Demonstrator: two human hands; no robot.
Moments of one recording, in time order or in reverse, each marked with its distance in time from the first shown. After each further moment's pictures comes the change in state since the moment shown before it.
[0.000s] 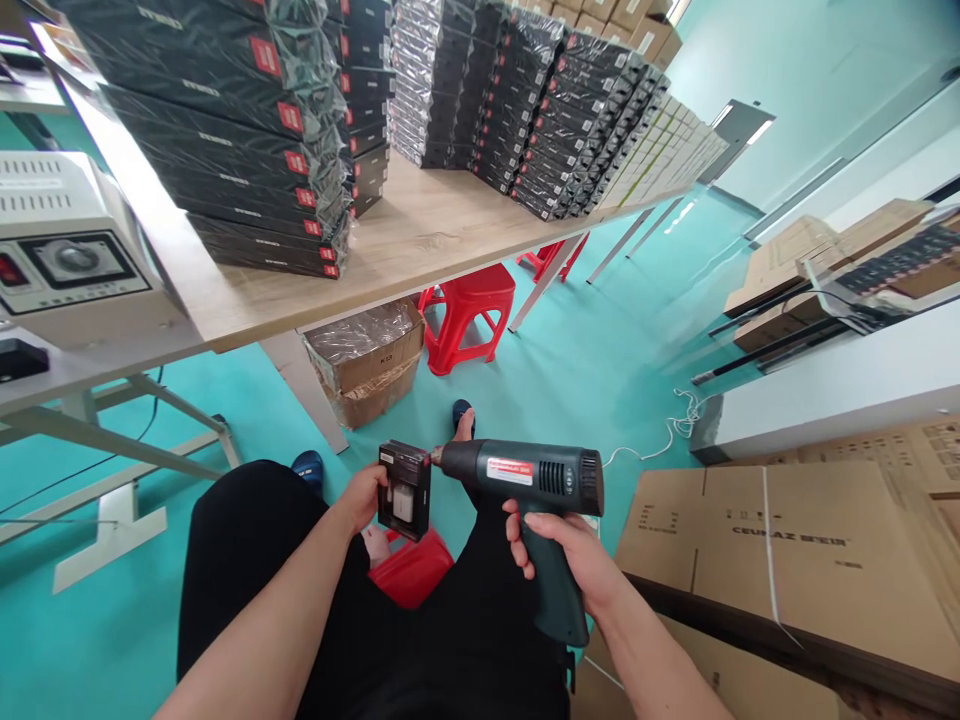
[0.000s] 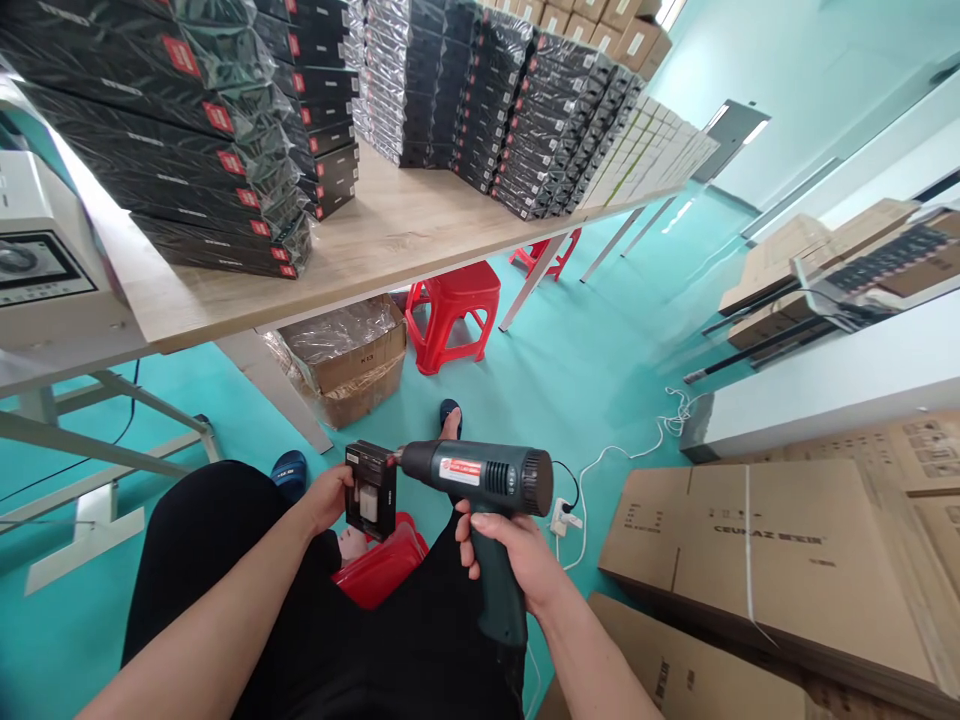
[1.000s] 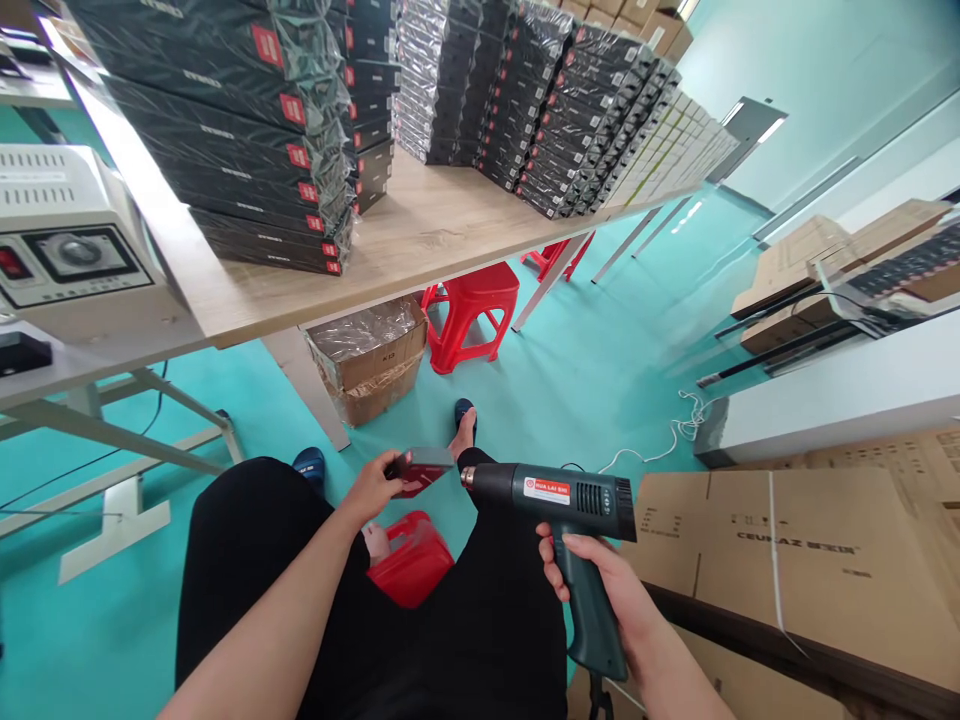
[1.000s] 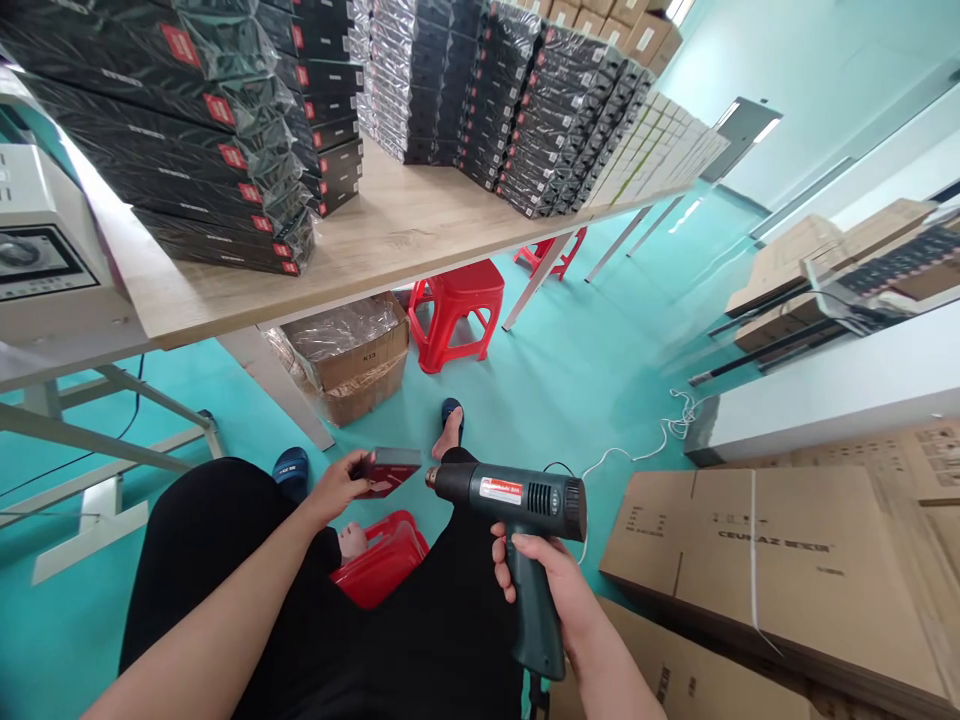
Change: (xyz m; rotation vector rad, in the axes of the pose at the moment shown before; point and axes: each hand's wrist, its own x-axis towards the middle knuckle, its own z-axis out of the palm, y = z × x) left_hand -0.013 0.009 0.011 0.376 -0.035 0.302; right_hand -0.022 0.015 -0.033 0.144 0.187 0.097
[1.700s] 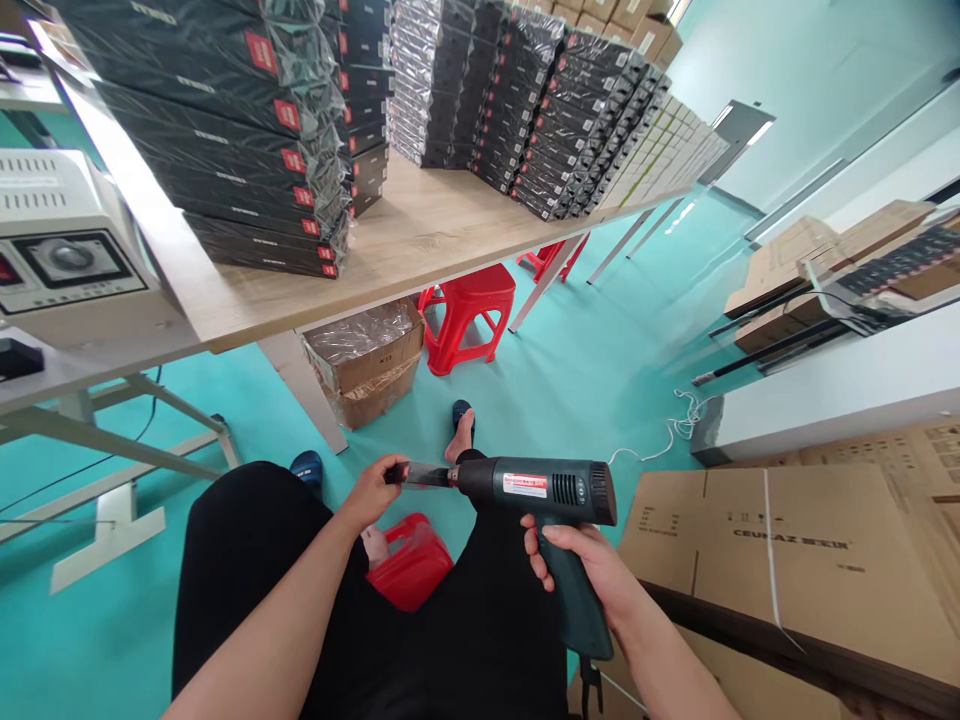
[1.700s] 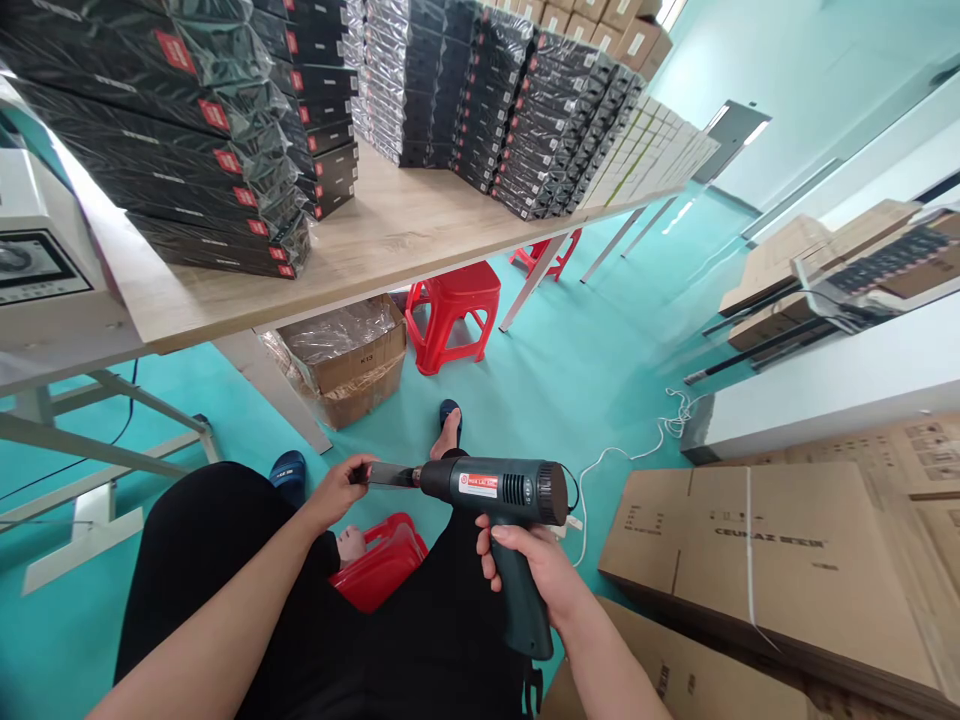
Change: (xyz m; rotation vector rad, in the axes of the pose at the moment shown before) left_hand 0.007 -0.011 -0.007 0.435 -0.074 0.289; right_hand 0.021 -0.006 0.001 -0.148 -0.127 -0.008
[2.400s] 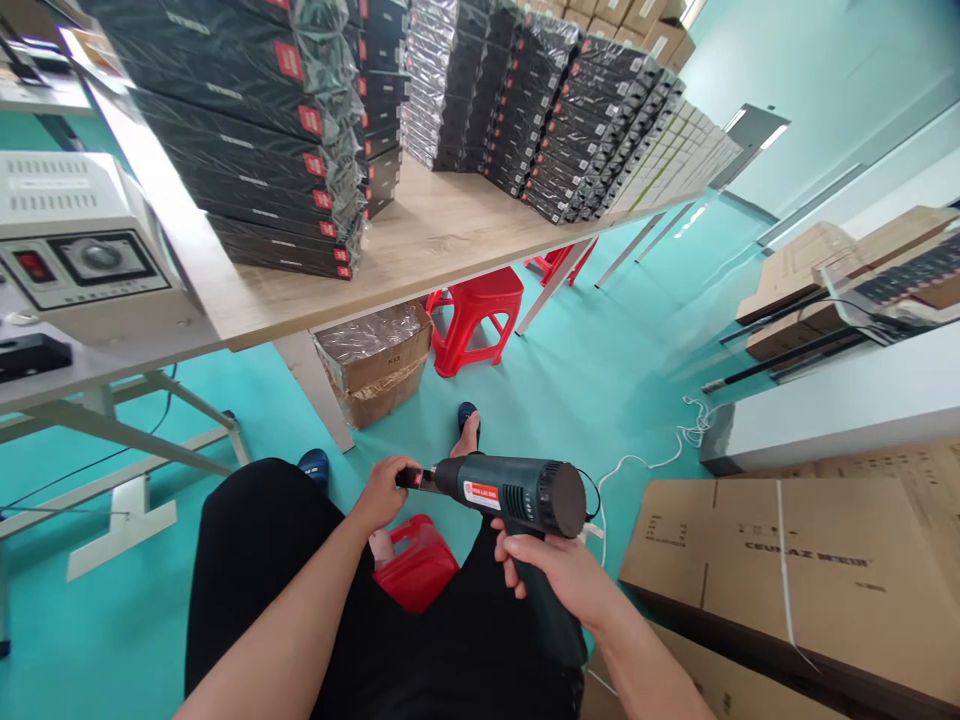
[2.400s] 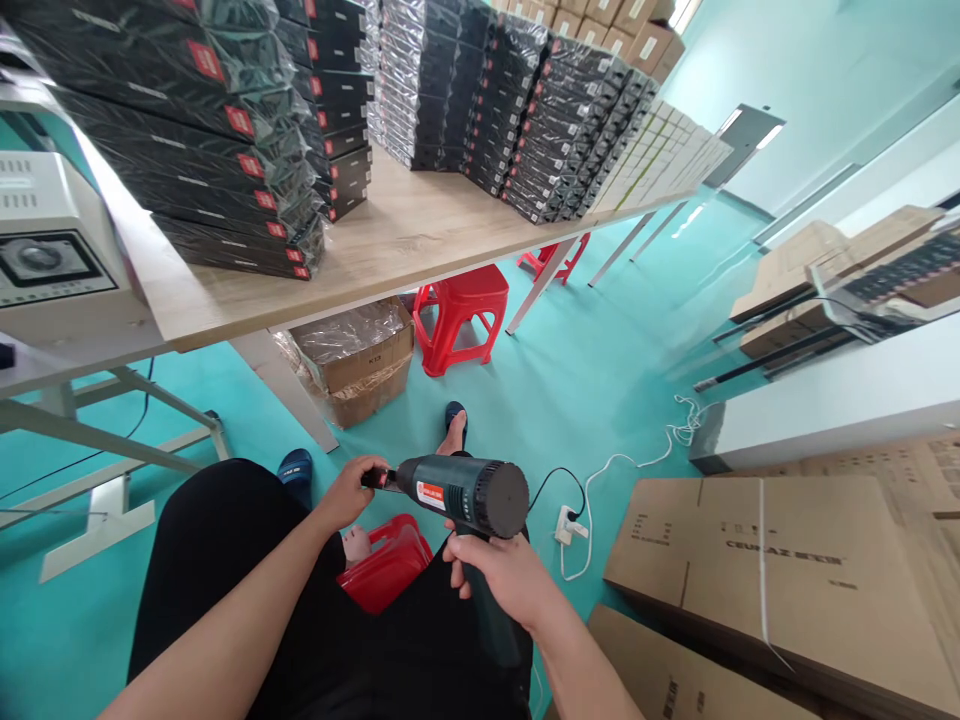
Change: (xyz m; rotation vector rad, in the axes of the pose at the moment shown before) left_hand 0.000 -0.012 0.005 0.222 0.020 0.140; right_hand -0.003 -0.007 0.055 -0.242 -0.105 -0.026
